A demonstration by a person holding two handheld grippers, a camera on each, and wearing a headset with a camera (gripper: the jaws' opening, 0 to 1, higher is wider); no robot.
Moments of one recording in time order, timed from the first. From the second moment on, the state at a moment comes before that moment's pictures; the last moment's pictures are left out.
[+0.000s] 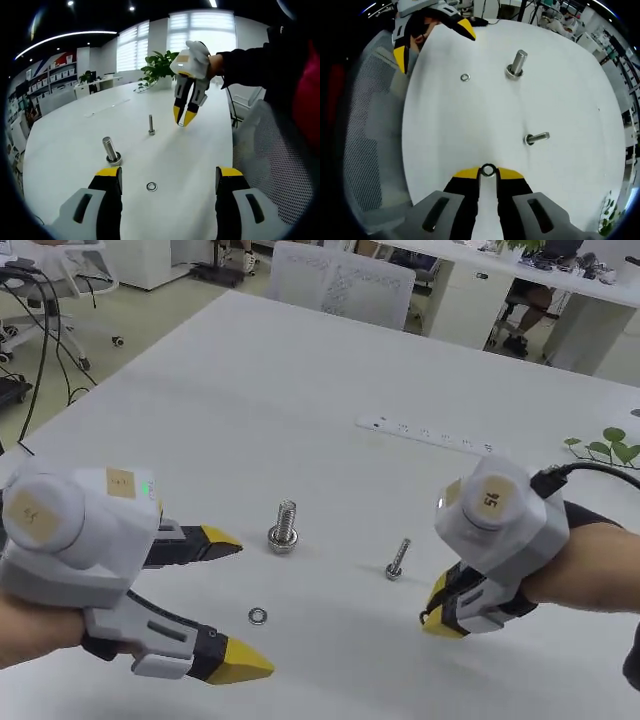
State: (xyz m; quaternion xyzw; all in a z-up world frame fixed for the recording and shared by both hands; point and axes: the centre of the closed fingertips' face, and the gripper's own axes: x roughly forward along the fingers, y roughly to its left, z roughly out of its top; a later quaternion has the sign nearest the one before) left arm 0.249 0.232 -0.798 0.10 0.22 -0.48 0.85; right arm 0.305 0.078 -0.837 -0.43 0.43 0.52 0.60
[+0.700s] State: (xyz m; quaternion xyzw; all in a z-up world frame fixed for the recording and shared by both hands) left arm 0.266 0.208 -0.787 0.10 0.22 -0.50 0.83; right arm 0.339 0.069 -0.803 -0.43 0.41 0.50 0.63
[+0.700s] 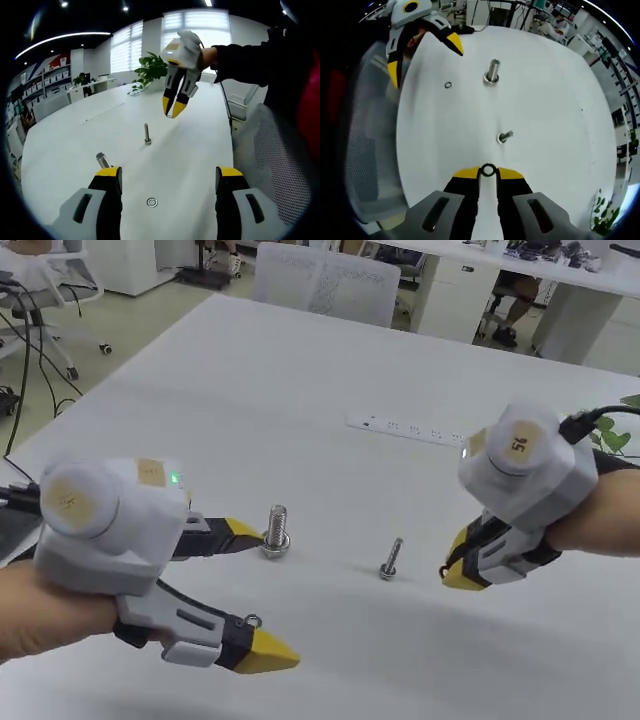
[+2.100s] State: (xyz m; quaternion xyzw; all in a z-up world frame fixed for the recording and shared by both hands) left arm 0.270 0.213 -0.795 0.09 0.21 -0.48 0.84; right arm 0.375 0.111 -0.813 -0.48 0.41 0.54 0.56
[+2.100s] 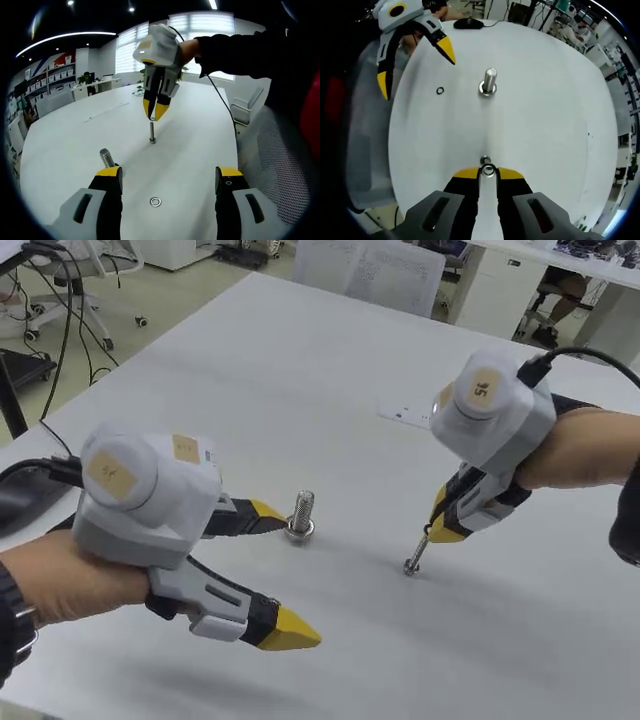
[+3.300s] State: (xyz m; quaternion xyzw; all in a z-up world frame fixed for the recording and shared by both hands) left arm 0.266 0.218 -0.798 0.09 0.22 -0.48 0.84; right arm 0.369 0.114 -0.846 -0.47 0.44 0.54 0.55
